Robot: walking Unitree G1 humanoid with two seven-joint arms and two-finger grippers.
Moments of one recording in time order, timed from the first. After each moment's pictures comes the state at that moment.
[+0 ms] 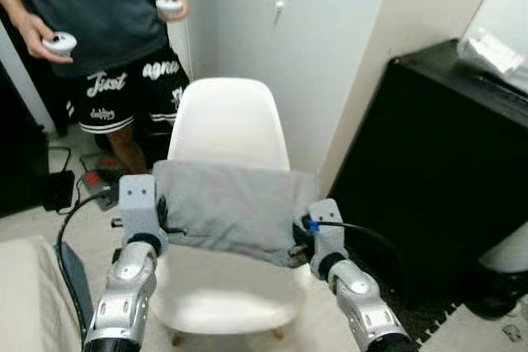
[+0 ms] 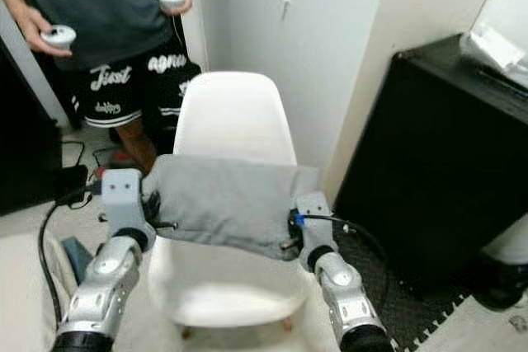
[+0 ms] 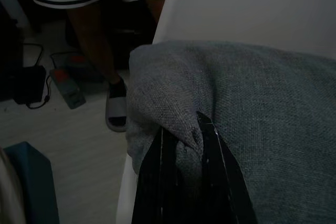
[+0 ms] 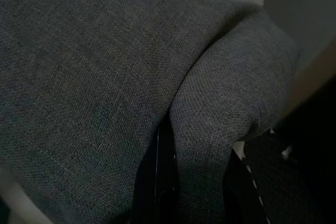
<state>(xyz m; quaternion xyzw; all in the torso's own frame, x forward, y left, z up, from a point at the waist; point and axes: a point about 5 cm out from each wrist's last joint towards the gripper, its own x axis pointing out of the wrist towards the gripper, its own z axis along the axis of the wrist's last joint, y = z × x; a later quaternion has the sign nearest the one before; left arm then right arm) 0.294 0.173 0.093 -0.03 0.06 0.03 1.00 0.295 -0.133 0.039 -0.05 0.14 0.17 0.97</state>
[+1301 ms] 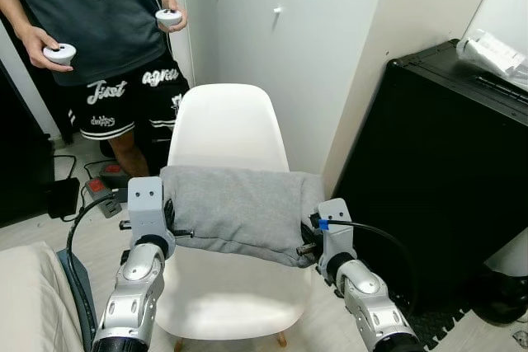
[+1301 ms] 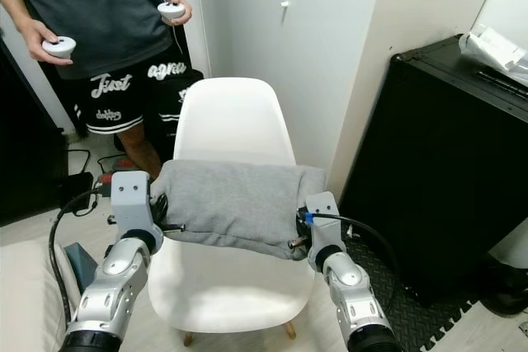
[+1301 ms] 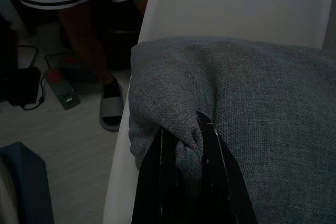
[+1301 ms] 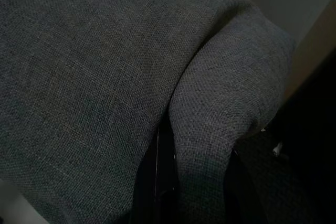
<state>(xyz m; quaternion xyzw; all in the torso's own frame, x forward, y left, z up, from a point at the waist) 0.297 0.168 0.090 -0.03 0.06 0.03 1.00 0.295 -0.138 0.039 -0.04 0.14 0.16 0.98</state>
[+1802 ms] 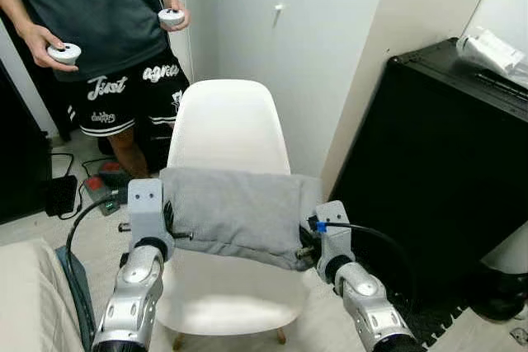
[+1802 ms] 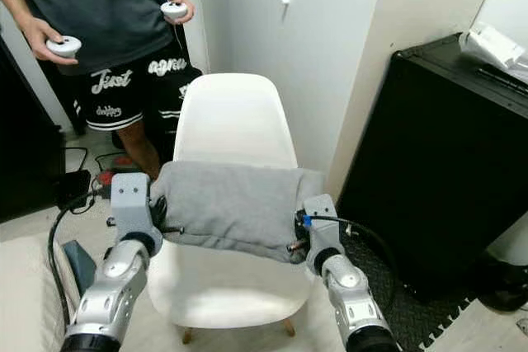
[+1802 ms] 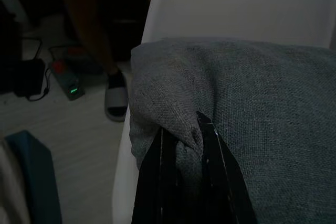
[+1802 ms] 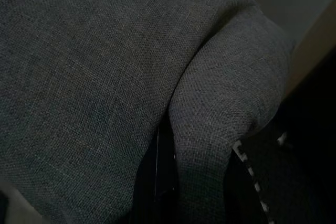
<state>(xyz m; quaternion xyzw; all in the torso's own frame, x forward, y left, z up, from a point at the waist) 0.288 0.172 0.079 -0.01 0.08 0.04 1.00 0.292 -0.135 0.029 -0.04 0.16 0.17 0.97</state>
